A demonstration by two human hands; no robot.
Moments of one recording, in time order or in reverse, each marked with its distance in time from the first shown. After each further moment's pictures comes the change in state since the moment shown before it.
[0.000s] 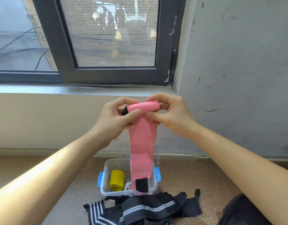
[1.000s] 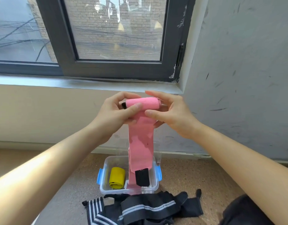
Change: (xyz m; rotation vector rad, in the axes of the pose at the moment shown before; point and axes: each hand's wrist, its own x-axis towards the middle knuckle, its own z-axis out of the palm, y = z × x) left_hand 0.015 -0.014 -0.012 -0.109 -0.019 -0.082; right_hand 0.012 0.016 0.012 0.156 -0.065 0.124
